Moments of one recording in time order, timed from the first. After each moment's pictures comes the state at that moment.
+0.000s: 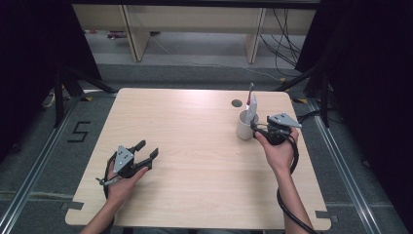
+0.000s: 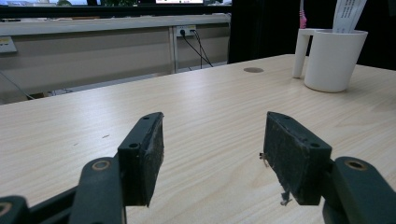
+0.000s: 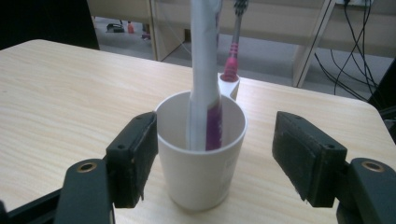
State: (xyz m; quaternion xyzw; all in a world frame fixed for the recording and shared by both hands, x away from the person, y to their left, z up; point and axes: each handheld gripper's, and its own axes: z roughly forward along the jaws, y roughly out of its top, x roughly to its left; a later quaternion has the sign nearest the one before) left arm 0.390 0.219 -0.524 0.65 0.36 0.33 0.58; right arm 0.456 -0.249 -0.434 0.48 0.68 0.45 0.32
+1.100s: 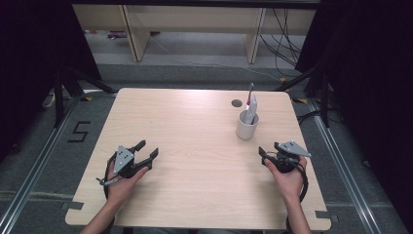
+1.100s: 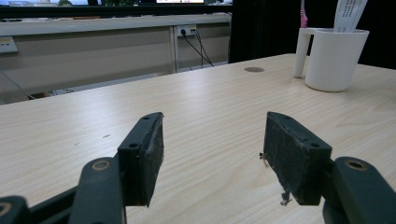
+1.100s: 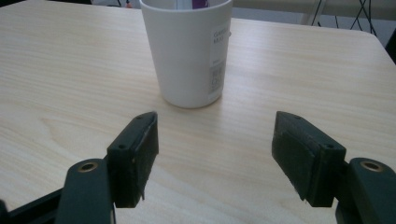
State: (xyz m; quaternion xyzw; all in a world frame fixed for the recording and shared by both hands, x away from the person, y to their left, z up) left arm 0.390 0.218 -0.524 0.65 0.36 0.33 0.58; right arm 0.400 -0.280 -0.493 0.51 0.68 0.44 0.29
